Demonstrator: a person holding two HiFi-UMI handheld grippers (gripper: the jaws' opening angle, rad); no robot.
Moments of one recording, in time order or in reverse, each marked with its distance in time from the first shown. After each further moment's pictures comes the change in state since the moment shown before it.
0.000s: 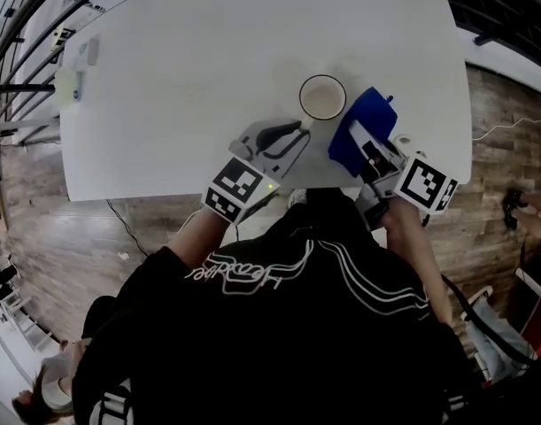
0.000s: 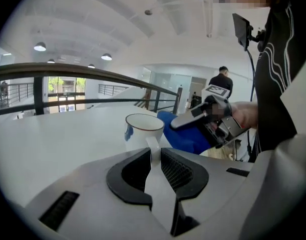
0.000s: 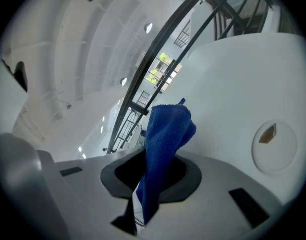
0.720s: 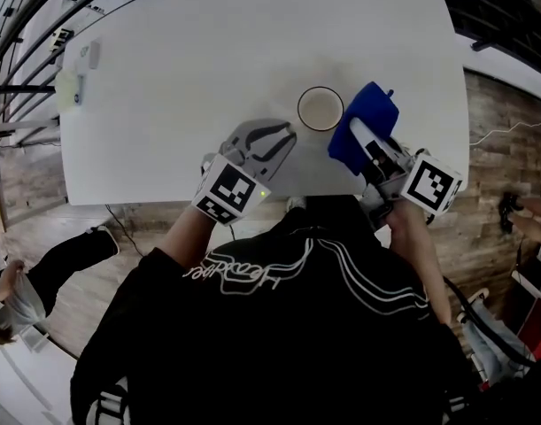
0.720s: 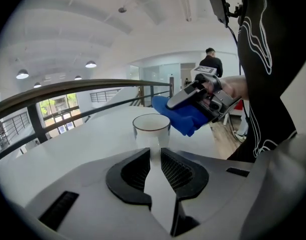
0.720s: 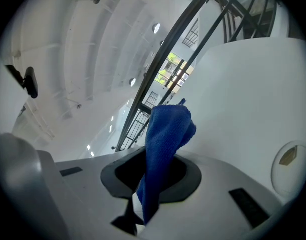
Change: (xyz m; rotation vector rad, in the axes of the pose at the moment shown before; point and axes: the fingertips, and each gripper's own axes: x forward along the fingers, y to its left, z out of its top) left arm -0.017 0.022 0.002 0.243 0.072 0.024; right arm 0.006 0.028 0.025 -0.048 -0.003 0.081
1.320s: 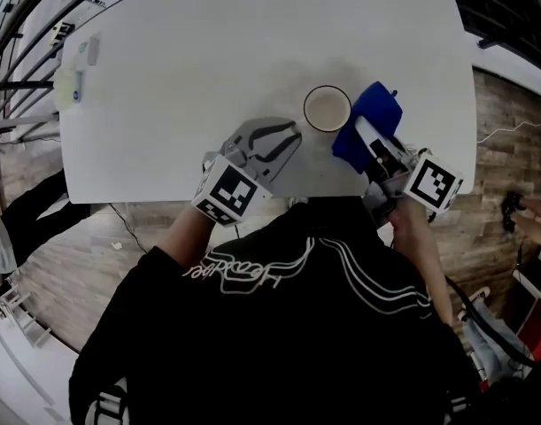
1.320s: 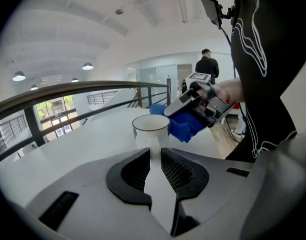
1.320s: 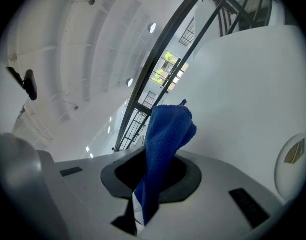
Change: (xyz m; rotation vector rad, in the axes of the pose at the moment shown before) left arm 0.000 0.004 -0.004 0.017 -0.009 -0.022; right arm 0.012 -0.020 -0.005 0.043 -0.002 -0.003
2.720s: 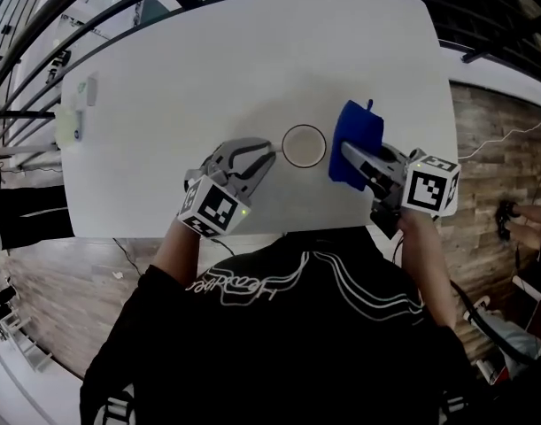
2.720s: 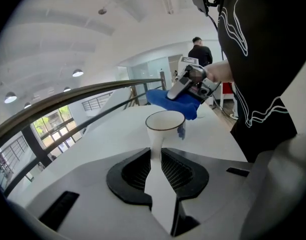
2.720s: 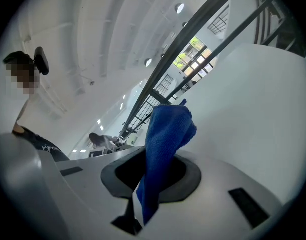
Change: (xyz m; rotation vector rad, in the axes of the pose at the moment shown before) left arm 0.005 0.053 0.002 0.161 0.063 0.010; right arm 0.011 0.019 0.039 -0.215 0.220 0.092
